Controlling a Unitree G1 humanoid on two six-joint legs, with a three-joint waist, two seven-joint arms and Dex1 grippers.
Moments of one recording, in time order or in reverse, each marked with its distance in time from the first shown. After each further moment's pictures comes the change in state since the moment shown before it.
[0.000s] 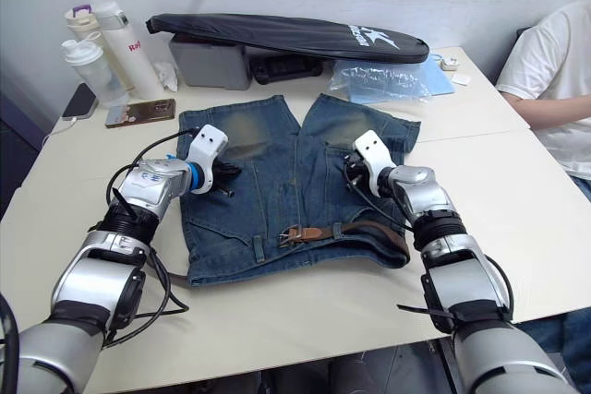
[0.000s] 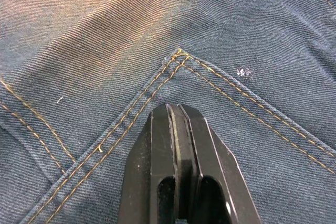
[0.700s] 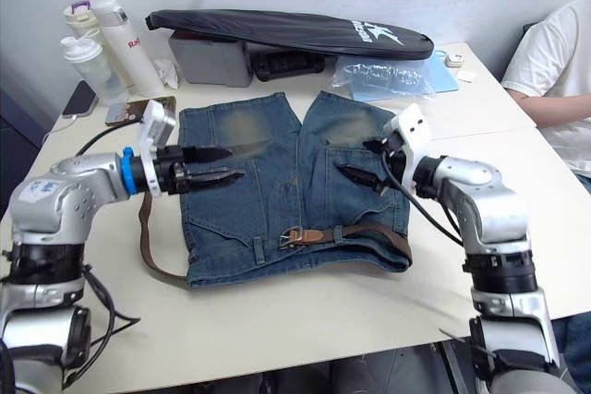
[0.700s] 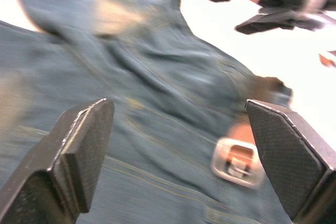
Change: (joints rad) left arm 0.301 0.170 0.189 -0.674 -0.441 0.262 -0.256; right arm 0.351 -0.099 -0.188 -0.808 0.247 0.422 -0.155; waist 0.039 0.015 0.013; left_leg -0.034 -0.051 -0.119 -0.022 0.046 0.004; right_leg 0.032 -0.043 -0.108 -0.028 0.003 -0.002
